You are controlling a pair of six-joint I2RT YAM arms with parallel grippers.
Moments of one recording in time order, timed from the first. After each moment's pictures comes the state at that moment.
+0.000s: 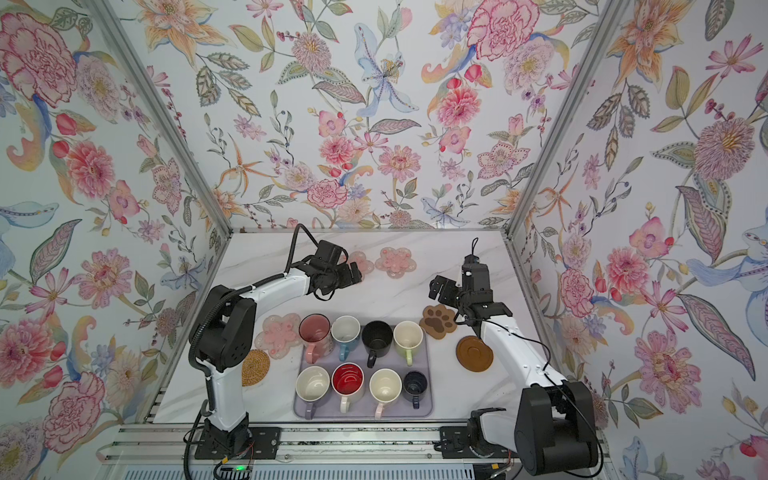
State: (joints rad) left arm -0.51 2.01 1.44 -0.34 0.03 -0.72; right arm 0.15 1.26 0.82 -0.25 -0.11 0.44
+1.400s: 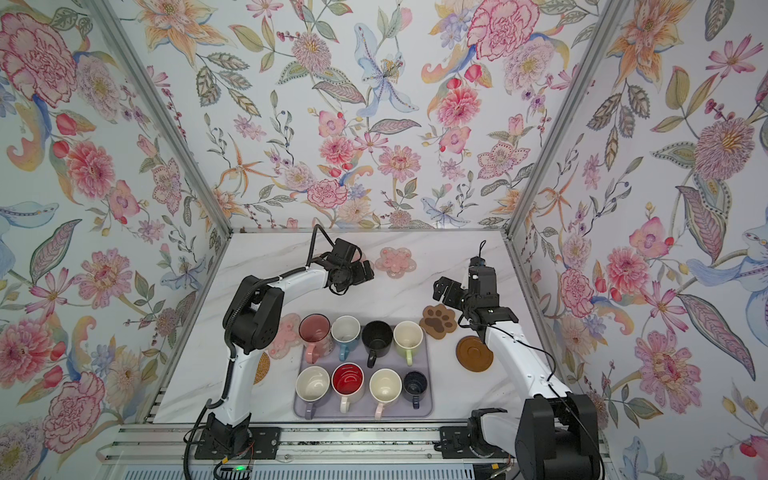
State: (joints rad) left arm -0.52 2.26 1.70 -0.35 0.08 -0.75; right arm 0.11 1.21 0.79 -0.25 -0.15 0.44
